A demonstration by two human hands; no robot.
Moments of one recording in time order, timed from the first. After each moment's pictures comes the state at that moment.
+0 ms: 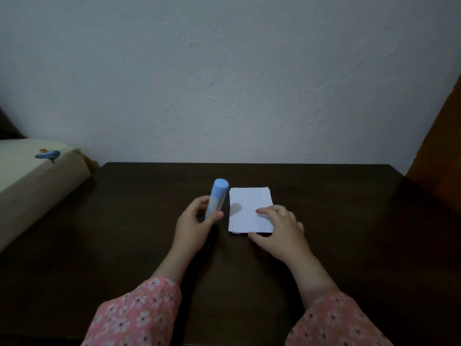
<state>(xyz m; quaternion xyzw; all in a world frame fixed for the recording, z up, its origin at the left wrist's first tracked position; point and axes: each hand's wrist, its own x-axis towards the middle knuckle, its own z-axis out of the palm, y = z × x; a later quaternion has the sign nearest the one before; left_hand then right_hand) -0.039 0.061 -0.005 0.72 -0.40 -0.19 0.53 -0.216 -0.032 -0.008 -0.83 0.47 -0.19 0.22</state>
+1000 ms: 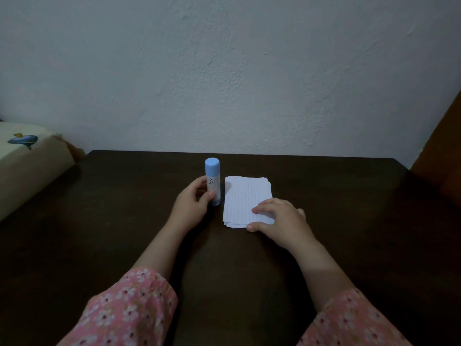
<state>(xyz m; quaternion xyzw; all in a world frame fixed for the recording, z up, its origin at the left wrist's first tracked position) -0.009 0.014 -0.011 0.74 -0.44 -0.18 0.47 -0.208 -0.061 -0.008 -0.86 0.45 -0.13 0.18</state>
